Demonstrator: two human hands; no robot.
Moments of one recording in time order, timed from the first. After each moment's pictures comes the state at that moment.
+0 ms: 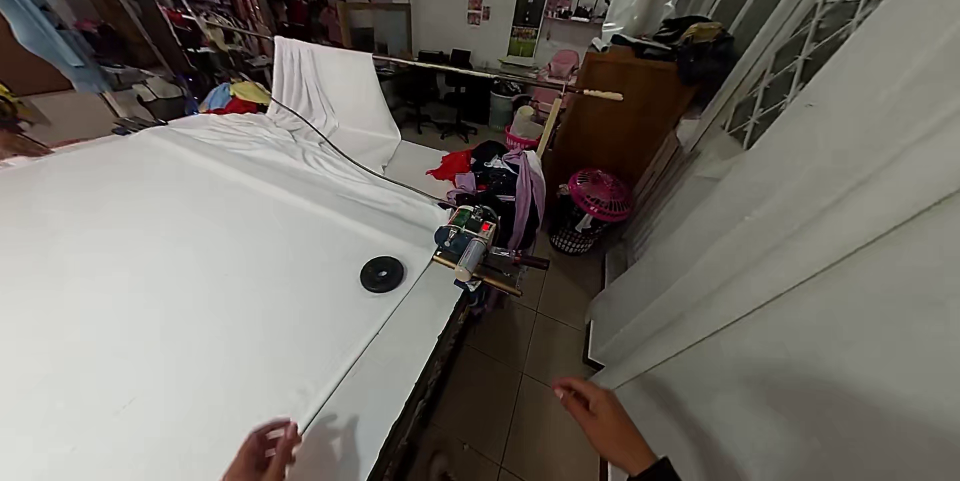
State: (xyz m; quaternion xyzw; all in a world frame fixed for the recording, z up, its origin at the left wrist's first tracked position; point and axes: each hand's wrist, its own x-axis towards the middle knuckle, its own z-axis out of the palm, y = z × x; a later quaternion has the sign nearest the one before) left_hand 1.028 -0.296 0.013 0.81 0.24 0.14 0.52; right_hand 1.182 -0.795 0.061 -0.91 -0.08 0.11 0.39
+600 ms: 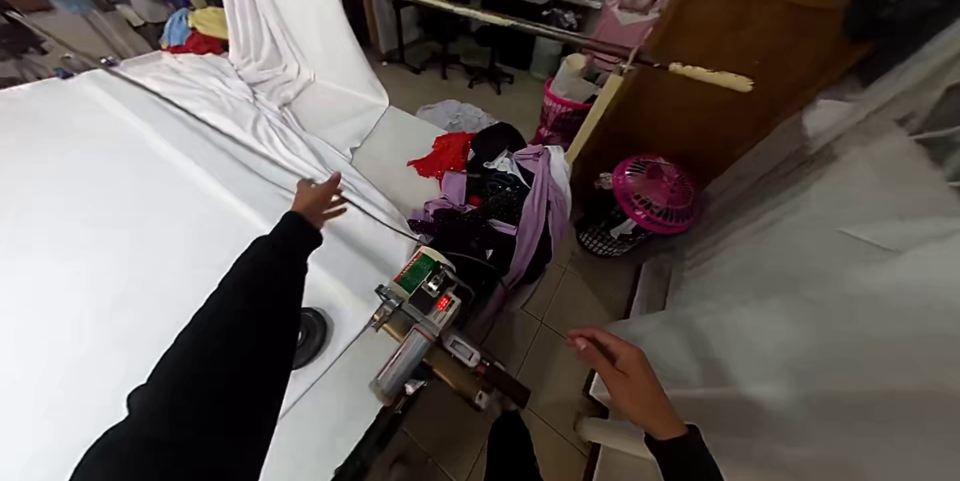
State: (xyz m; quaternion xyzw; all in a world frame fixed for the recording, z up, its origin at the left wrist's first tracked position) left_hand 1.651 -0.321 0.147 0.67 0.34 0.12 0.65; right_hand 1.558 -0.886 0.091 -0.85 -0.14 0.10 0.49
